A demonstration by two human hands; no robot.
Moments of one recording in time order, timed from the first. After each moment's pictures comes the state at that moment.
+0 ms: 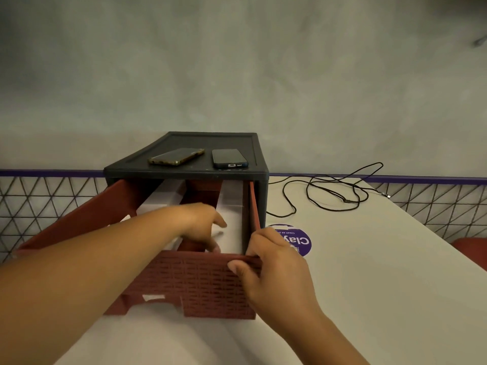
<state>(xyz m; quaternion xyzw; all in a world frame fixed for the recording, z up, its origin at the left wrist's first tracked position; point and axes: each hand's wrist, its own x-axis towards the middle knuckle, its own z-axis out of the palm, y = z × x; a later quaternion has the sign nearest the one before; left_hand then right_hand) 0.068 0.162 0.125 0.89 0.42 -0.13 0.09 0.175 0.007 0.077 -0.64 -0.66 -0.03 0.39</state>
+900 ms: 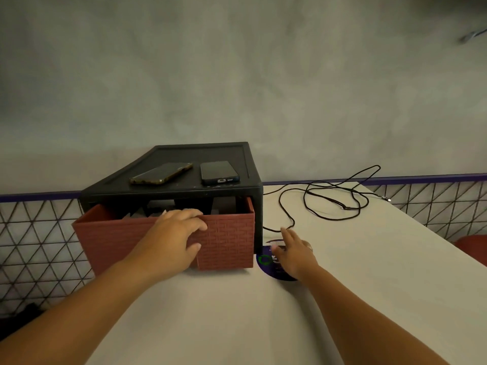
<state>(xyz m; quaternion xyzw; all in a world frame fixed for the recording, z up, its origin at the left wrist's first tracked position) 0.046 0.184 0.094 0.89 0.40 0.20 0.01 0.305 0.150 0.001 -0.81 -0.52 0.14 0.23</state>
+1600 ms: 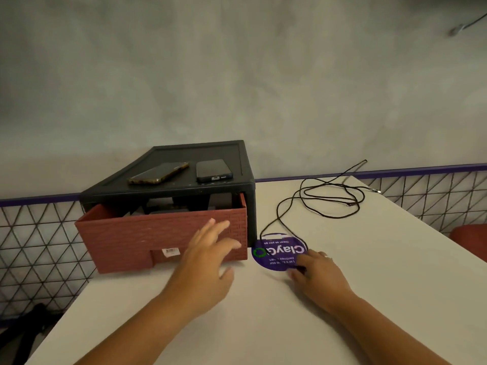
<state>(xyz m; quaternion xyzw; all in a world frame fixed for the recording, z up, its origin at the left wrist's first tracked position) 0.080 0.129 0.051 0.90 0.30 0.31 0.07 0.320 0.064 -0.016 -0.74 -0.62 0.00 0.25</state>
